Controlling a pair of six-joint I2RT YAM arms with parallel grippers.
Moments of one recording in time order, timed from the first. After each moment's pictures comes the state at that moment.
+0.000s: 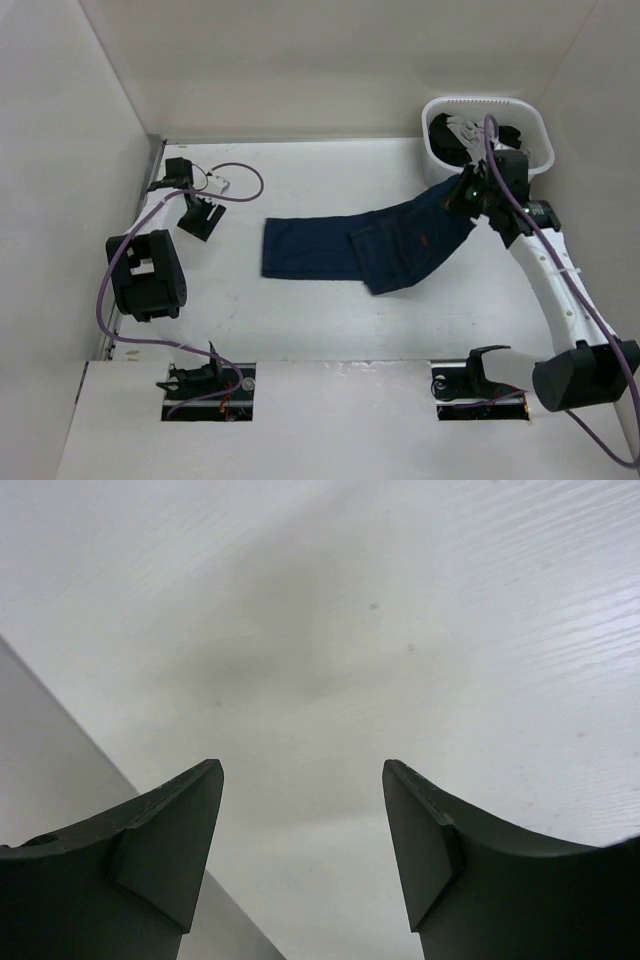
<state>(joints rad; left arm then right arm) 0.15 1.76 1.29 -0.68 0.01 0.64 0.13 1.22 1.15 -0.57 -0.13 0.58</state>
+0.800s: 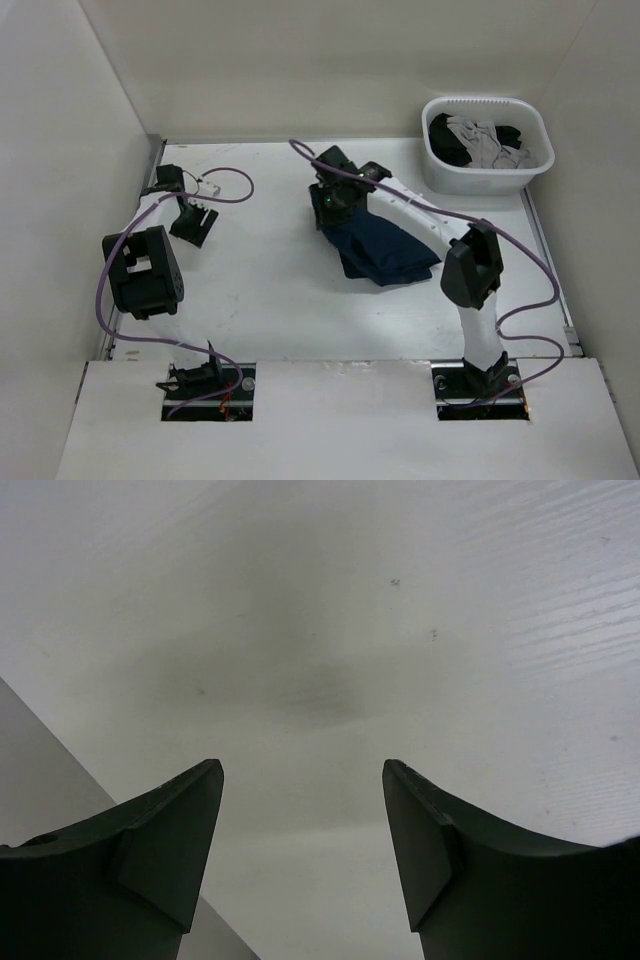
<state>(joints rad) 0.19 1.79 1.26 -0.66 0.03 0.62 0.72 2.04 1.92 -0.89 0.03 0.43</state>
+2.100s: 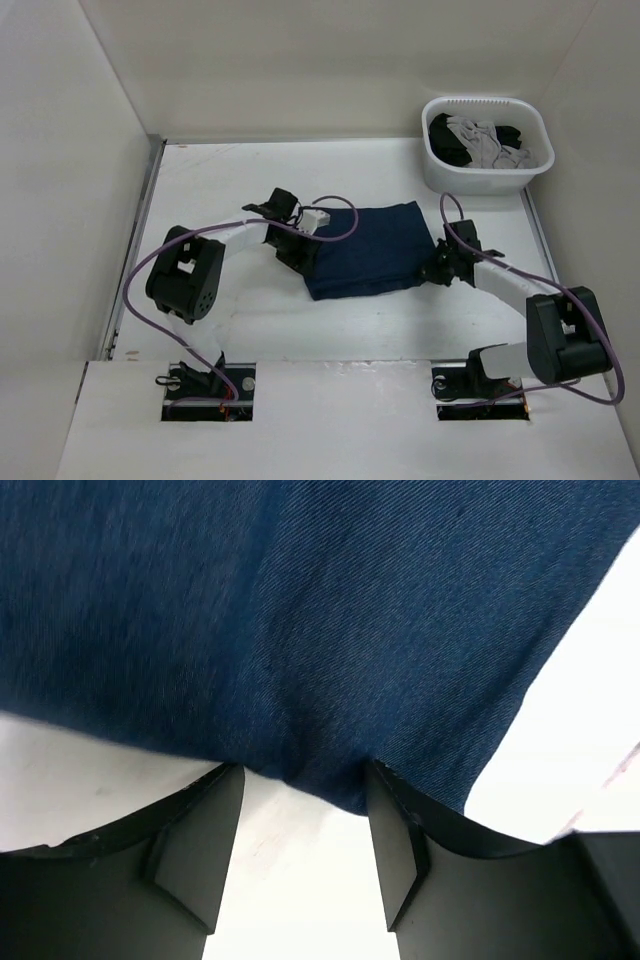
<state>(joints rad) -0.45 1.81 1.12 -0.55 0.49 0.19 0.19 1.36 0.61 -0.26 -0.08 0.78</state>
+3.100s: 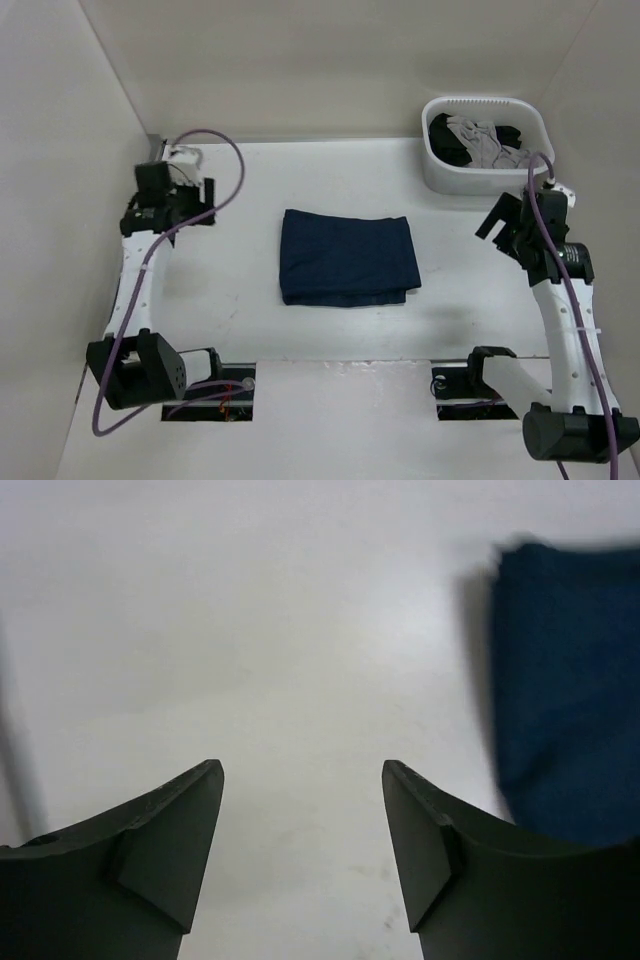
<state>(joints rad) 0.09 1.24 1.12 -0.61 0.22 0.18 -0.06 0.92 1.07 -0.89 0.21 0.47</state>
